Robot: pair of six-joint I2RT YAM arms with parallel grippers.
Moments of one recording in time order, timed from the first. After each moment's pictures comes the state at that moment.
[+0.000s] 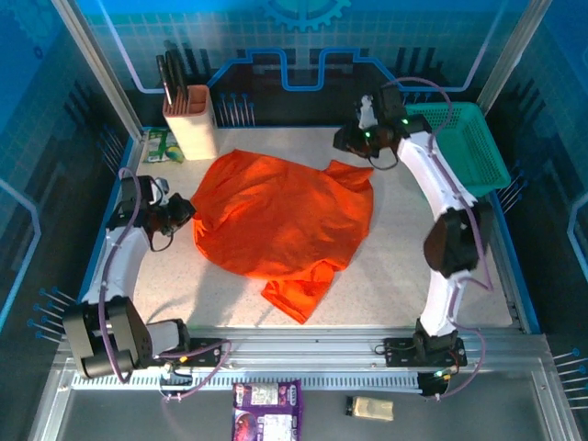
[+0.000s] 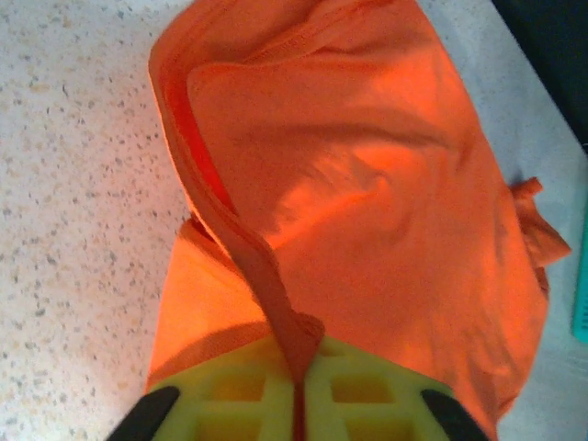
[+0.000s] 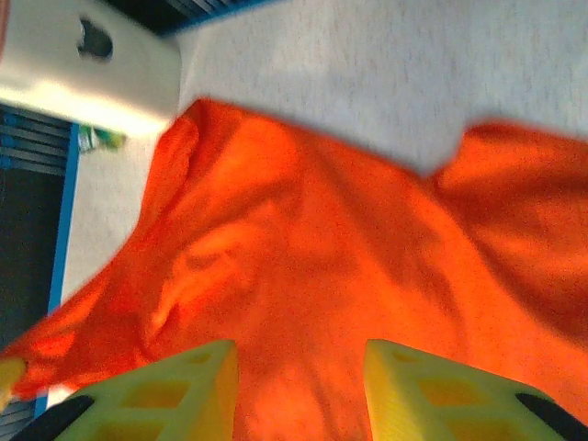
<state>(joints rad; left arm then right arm) 0.25 1.19 0.85 -0.55 0.43 -0.55 0.25 1.87 1.85 -0.86 -0.40 0.44</state>
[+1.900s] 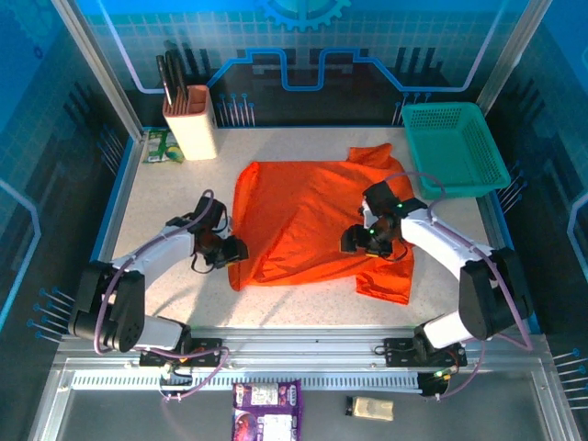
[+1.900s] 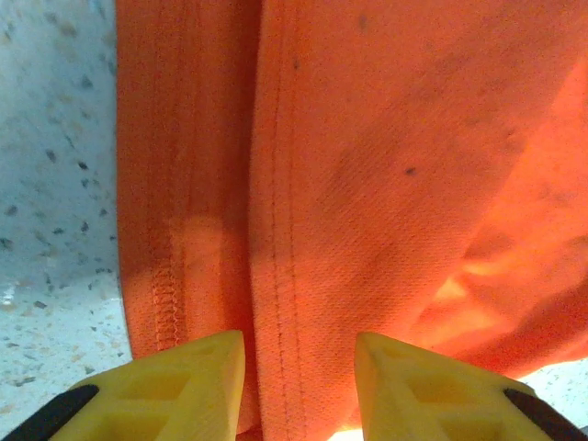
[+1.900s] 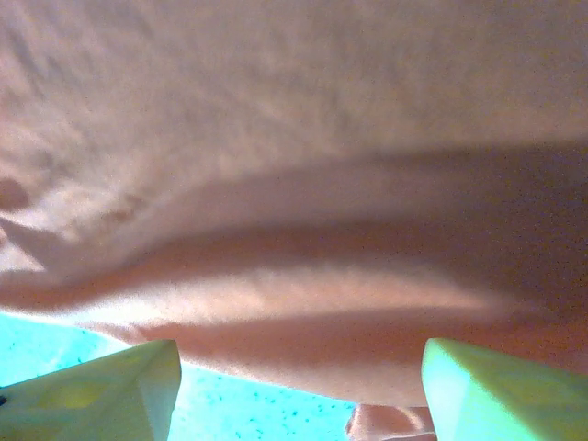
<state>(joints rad) -0.23 1.39 0.73 -0.63 0.35 -0.53 0.40 1.47 0.96 -0.82 -0.28 0.47</state>
